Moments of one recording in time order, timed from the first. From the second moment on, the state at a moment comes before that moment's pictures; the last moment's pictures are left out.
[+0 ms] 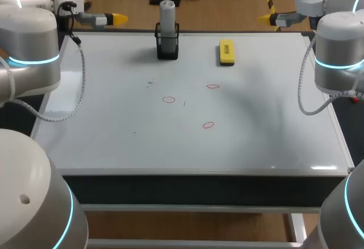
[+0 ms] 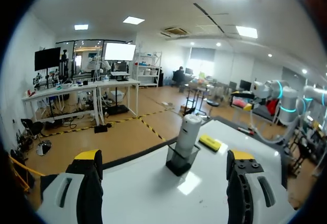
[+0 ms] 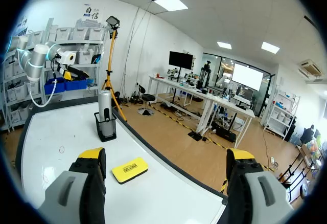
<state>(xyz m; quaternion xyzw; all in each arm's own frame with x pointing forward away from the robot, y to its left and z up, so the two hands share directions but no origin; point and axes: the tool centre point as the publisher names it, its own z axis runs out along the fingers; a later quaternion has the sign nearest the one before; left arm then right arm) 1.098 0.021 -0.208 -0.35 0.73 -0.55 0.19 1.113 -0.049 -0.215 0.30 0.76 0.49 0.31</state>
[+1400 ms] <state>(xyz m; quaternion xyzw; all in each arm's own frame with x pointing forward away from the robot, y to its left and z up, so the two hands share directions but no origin) 1.179 -0.134 -0.258 -0.05 0.72 -0.69 0.01 1.113 -0.049 -0.215 0.30 0.76 0.49 0.31</state>
